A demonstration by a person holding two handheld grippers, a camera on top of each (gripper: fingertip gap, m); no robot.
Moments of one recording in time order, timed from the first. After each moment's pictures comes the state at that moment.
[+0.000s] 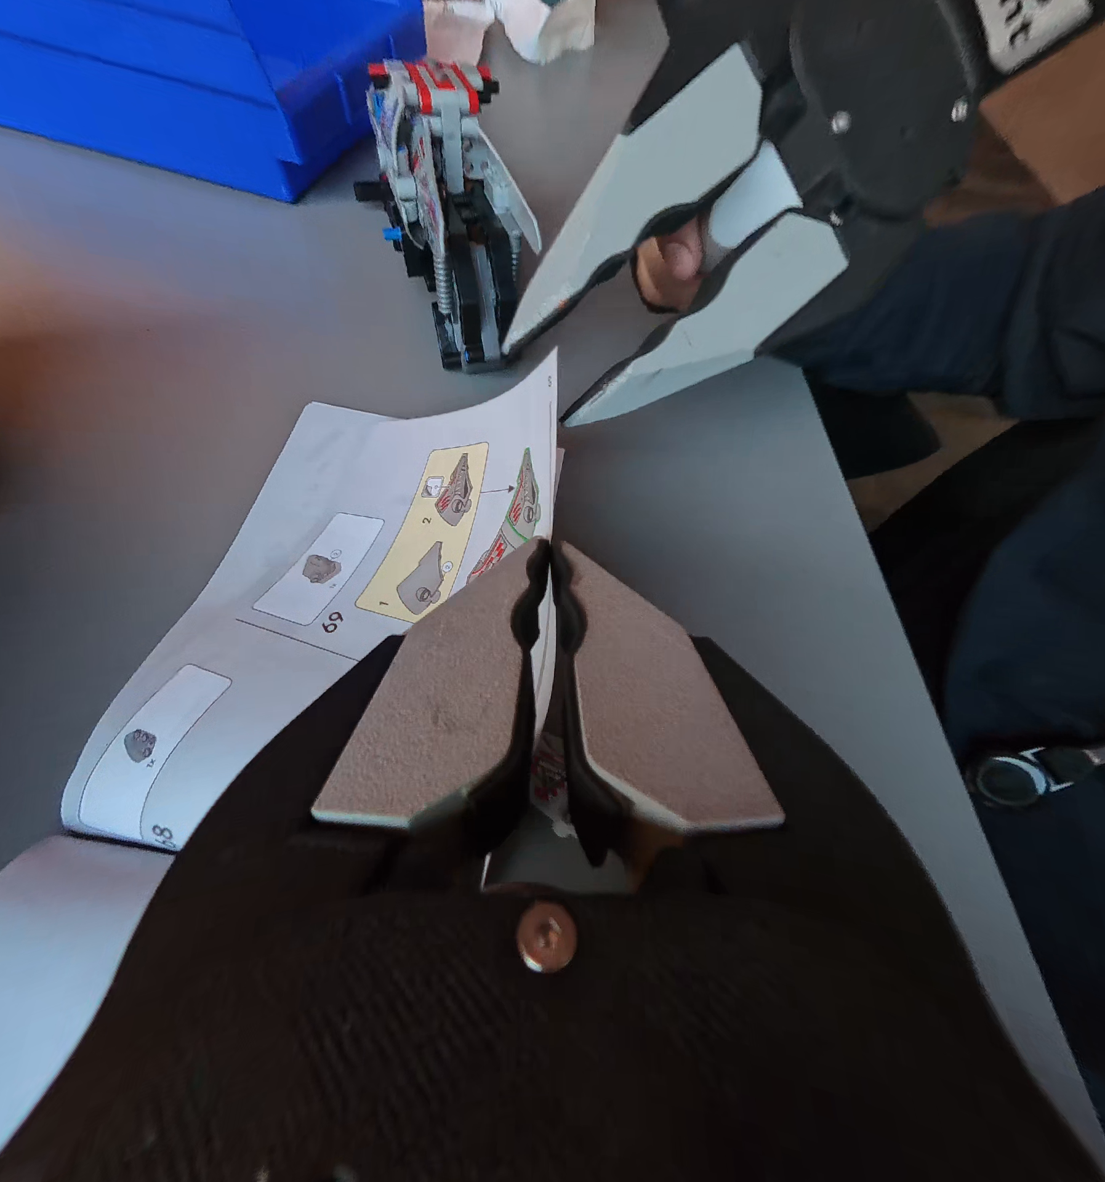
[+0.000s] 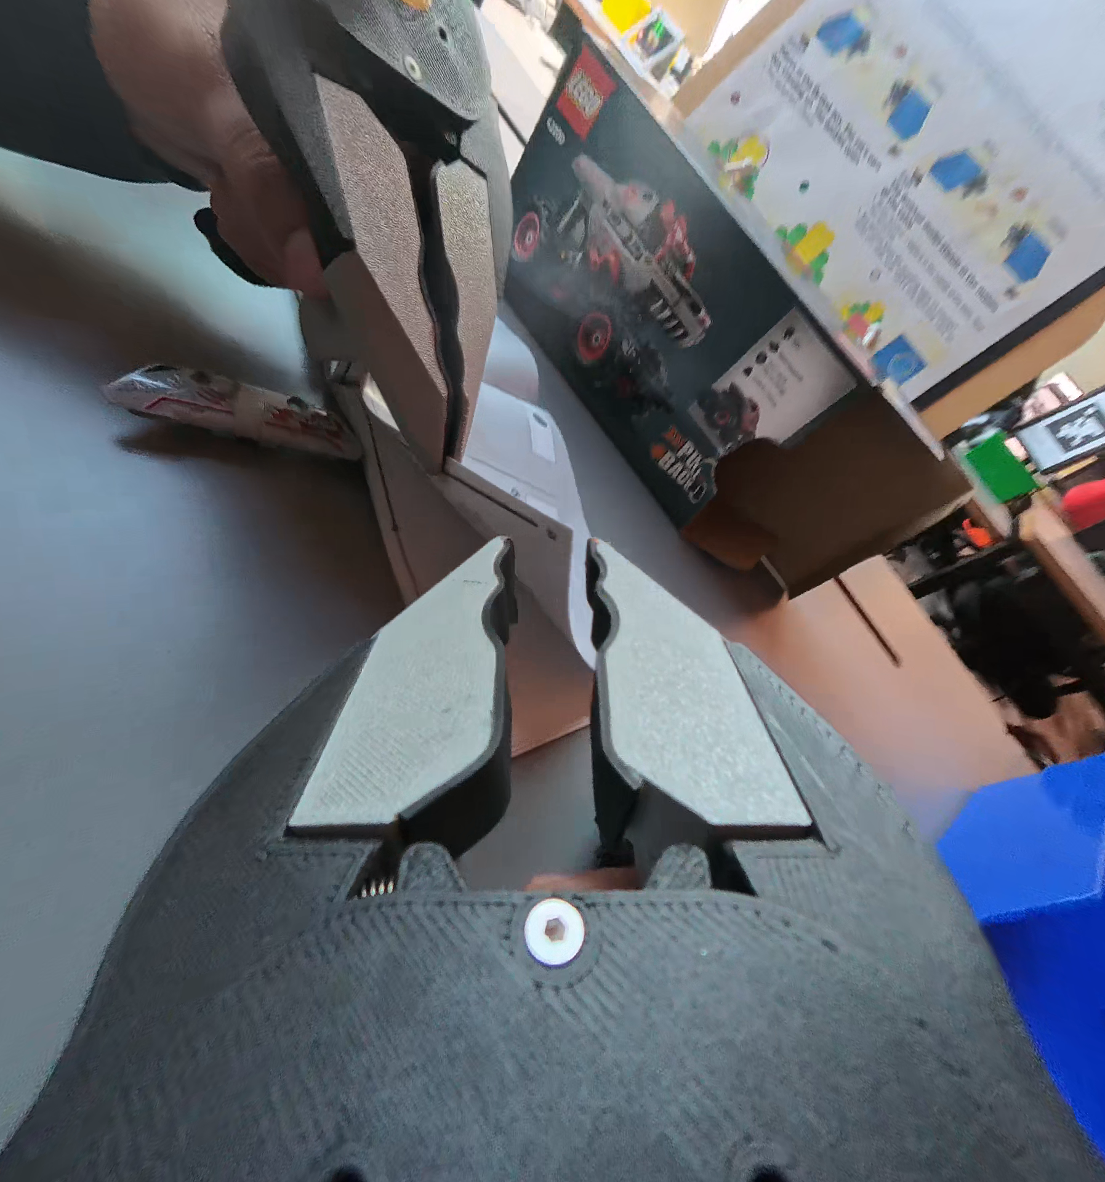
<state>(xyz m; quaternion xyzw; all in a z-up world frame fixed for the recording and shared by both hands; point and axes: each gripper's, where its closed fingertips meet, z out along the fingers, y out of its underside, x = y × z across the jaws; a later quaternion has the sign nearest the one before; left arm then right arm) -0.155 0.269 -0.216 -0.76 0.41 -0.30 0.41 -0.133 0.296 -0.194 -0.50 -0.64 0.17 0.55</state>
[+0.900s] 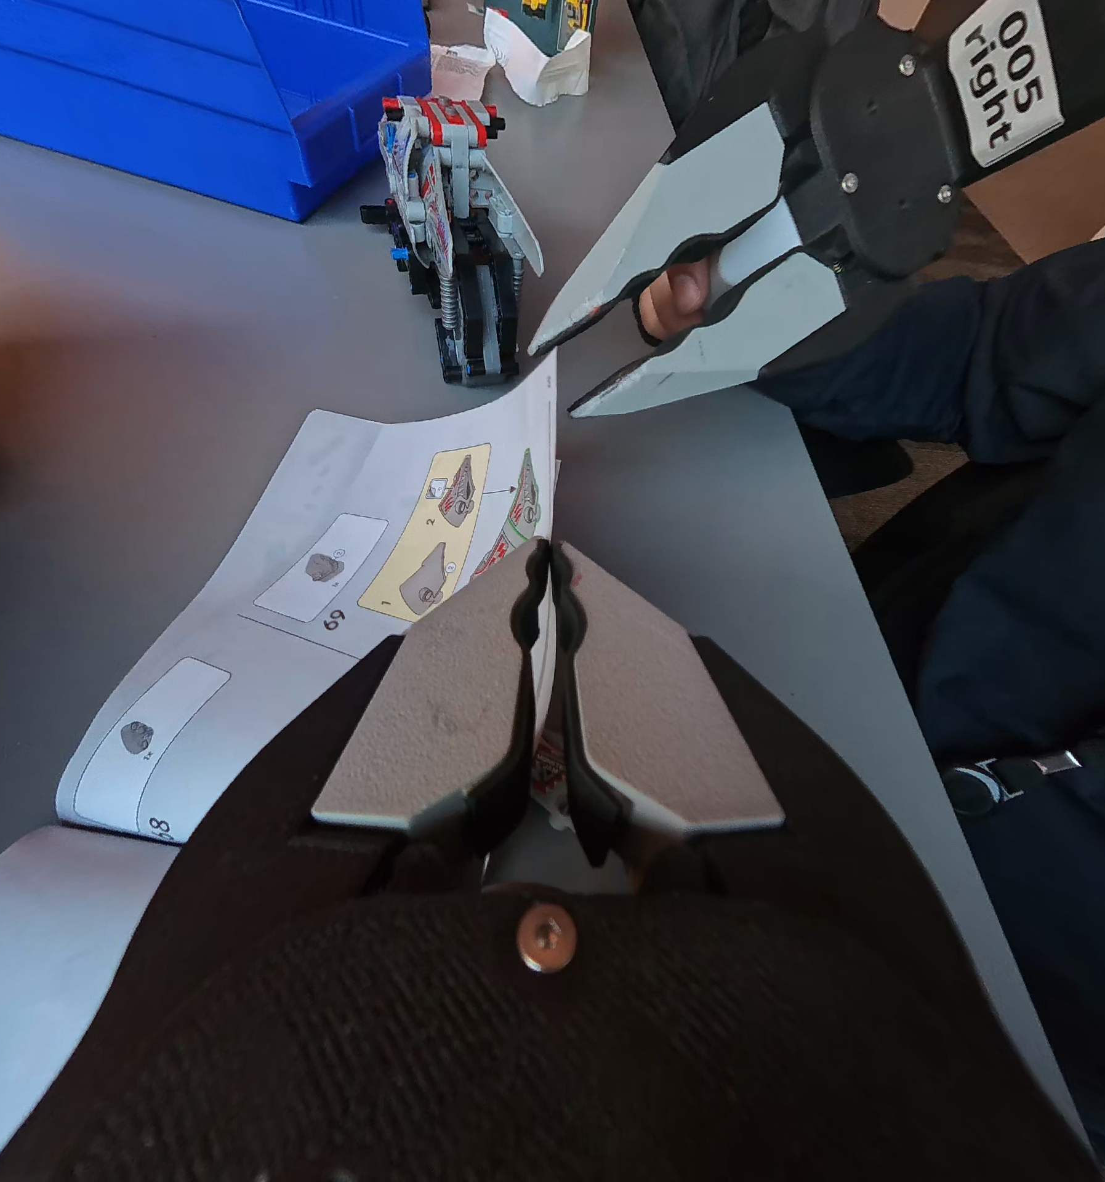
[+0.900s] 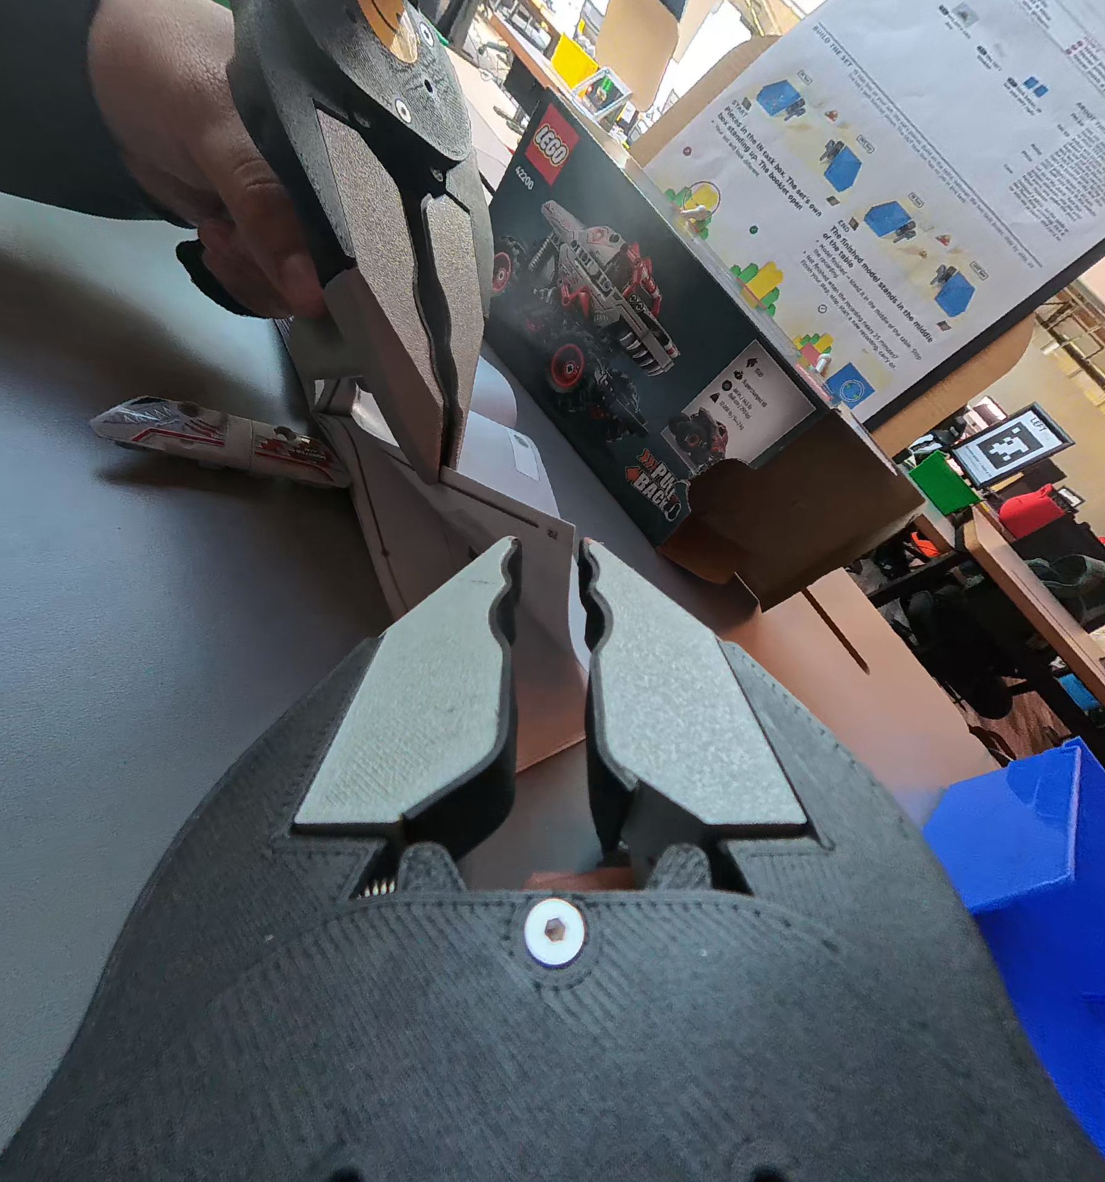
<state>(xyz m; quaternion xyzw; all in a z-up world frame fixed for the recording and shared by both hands) -0.160 0.269 -0.211 -0.75 0.40 -0.32 0.41 -0.135 0.293 -0.185 -0.49 -0.62 0.17 0.59</state>
